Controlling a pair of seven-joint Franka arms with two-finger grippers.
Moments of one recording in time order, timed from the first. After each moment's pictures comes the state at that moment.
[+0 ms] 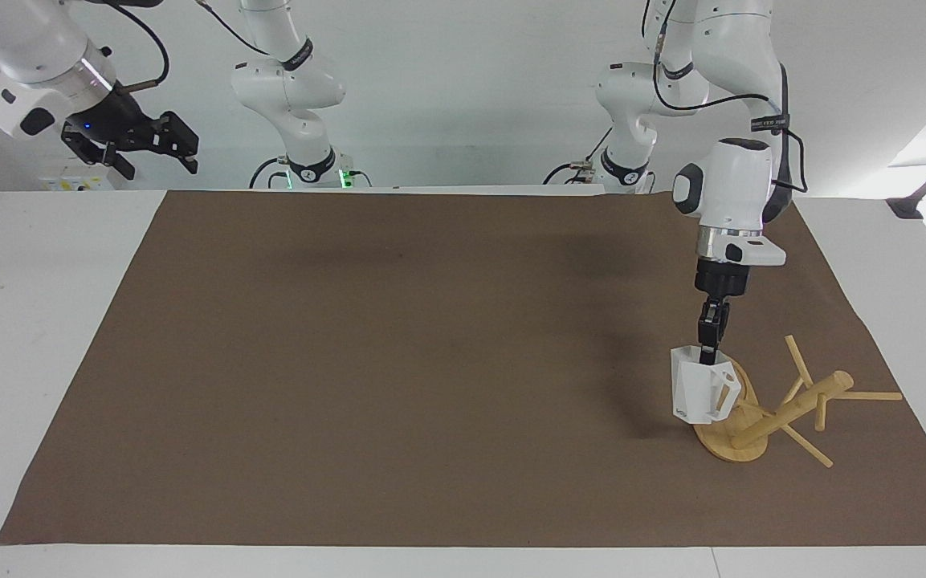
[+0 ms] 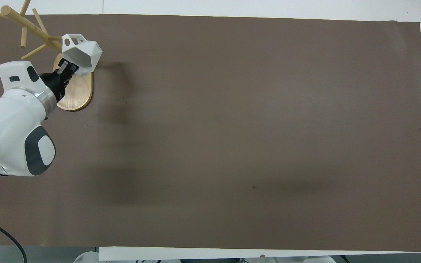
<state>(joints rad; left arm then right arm) -0.27 0.06 0.08 -2.29 -0.02 3.09 -0.96 0.05 0.00 -0.20 -1.45 0.02 1.20 -0.15</state>
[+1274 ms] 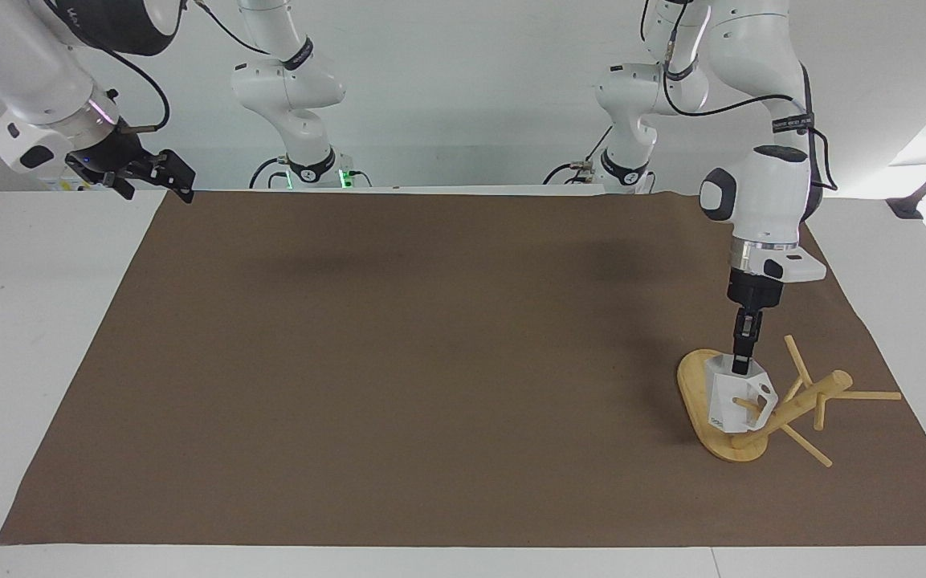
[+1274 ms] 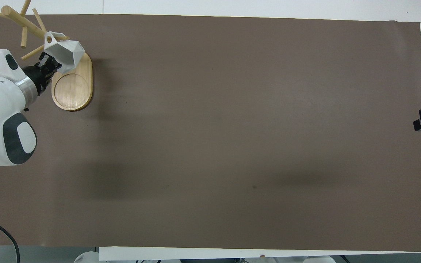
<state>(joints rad) -0.19 0.09 0.08 -2.22 -0.03 2.93 -0.95 0.09 0.00 -0.26 -1.57 -0.01 1.34 -0.07</state>
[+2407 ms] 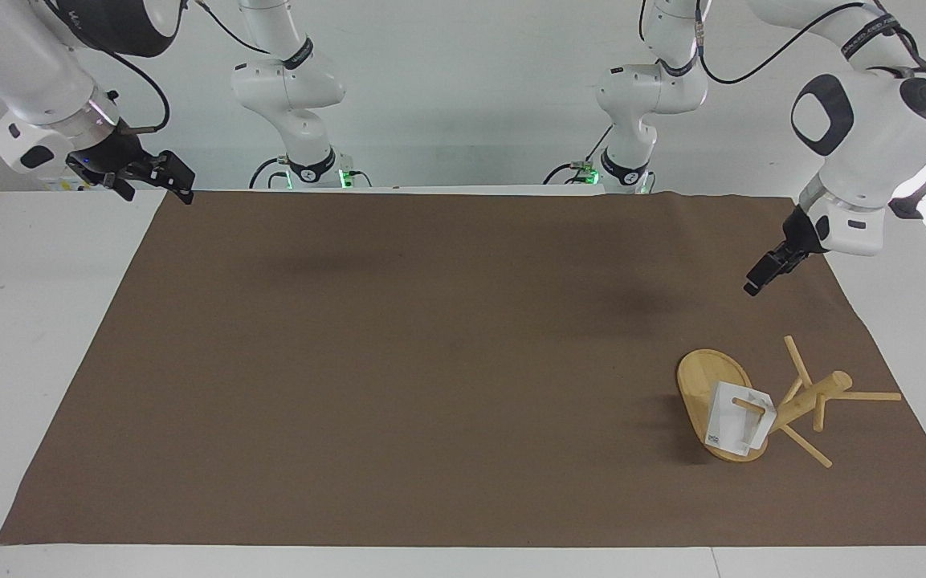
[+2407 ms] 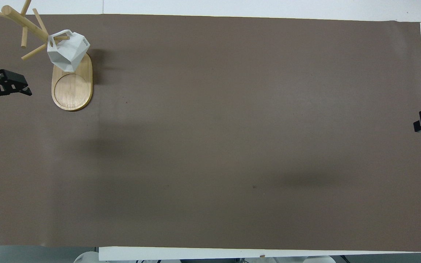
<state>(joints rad) -0.10 -0.01 0.09 -1.78 -0.02 1.74 -0.35 0.09 -0.02 -0.26 -1.59 -0.01 1.35 -0.07</state>
